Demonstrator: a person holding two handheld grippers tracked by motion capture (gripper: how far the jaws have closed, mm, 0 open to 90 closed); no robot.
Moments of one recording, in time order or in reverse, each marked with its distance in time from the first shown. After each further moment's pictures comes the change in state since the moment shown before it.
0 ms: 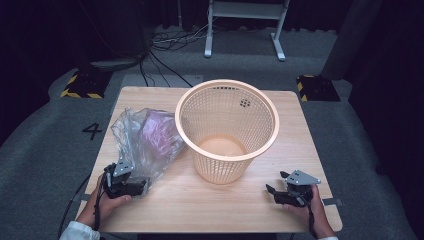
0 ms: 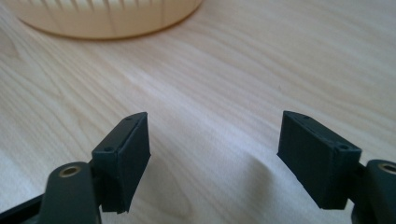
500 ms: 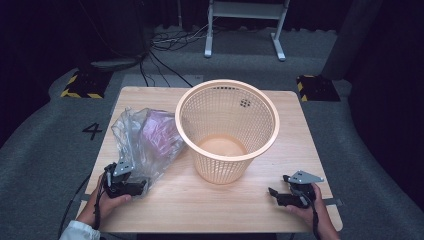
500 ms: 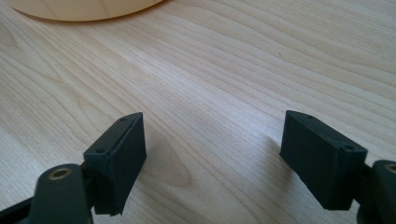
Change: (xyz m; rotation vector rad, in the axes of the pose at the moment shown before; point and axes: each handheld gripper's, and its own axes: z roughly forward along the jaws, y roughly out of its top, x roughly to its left) left arm 0.001 0.000 0.000 -0.001 -0.013 0.013; right arm -0.006 -0.006 -0.003 0.061 0.029 0.081
